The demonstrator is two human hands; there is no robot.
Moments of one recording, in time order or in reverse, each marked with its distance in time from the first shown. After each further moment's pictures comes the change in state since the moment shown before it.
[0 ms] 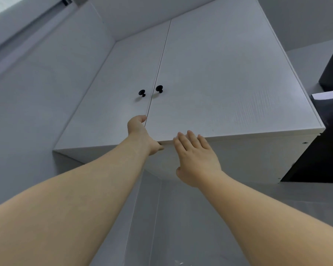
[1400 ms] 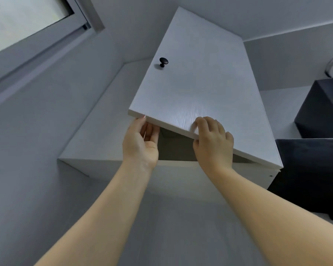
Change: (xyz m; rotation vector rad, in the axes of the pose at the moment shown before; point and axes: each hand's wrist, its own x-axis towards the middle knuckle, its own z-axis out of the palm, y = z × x) left_hand -0.106 0.021 0.013 -0.481 -0.293 0.358; right_hand -0.017 0.023 -0.091 0.177 0.648 0.237
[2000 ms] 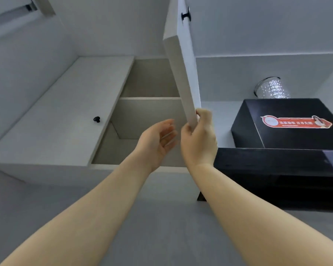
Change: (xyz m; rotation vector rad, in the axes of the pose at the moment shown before) left_hand -0.038 -0.083 0.080 0.464 -0.286 -0.341; right_hand 0.004 0.031 -0.114 0.338 0.218 0.252
